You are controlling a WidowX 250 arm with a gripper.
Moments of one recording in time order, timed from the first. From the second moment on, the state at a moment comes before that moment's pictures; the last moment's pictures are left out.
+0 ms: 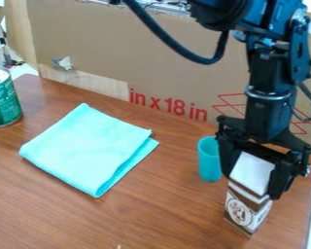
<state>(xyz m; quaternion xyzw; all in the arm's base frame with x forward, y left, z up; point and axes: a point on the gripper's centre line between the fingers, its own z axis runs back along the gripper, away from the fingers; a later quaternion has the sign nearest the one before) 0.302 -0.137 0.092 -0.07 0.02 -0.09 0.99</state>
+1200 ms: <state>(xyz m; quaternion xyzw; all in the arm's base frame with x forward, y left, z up) 0.217 -0.030 0.126 -0.06 0.01 0.04 1.00</state>
